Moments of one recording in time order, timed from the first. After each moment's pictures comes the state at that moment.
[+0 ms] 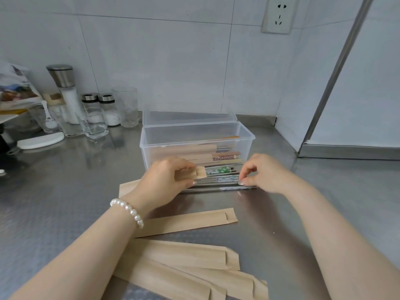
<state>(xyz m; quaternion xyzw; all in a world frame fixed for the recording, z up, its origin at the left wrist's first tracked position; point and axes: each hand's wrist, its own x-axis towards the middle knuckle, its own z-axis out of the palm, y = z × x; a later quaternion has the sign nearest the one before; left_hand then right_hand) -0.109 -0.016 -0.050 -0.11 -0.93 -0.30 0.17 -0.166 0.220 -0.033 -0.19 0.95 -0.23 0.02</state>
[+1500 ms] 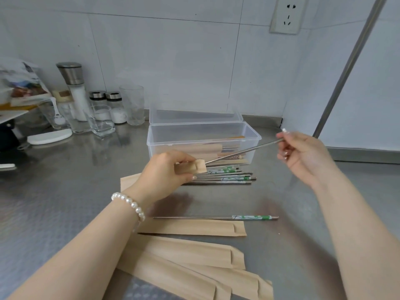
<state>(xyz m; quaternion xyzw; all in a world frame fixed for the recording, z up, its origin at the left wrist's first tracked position) -0.108 -0.024 -0.042 -0.07 -0.92 -0.33 0.19 -0.175 0.253 -0.010 -0.07 0.59 -0.80 -0.04</state>
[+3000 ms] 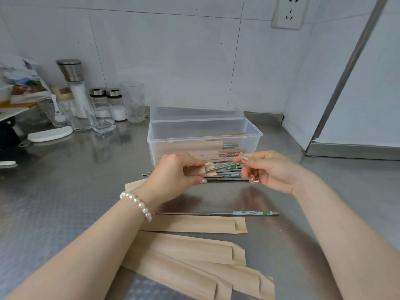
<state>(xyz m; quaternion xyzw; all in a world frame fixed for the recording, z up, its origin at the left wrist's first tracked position) -0.105 -0.011 -0.044 -0.14 -0.91 -0.34 0.18 -0.161 0.215 -0.031 -0.15 0.70 -0.66 0.22</state>
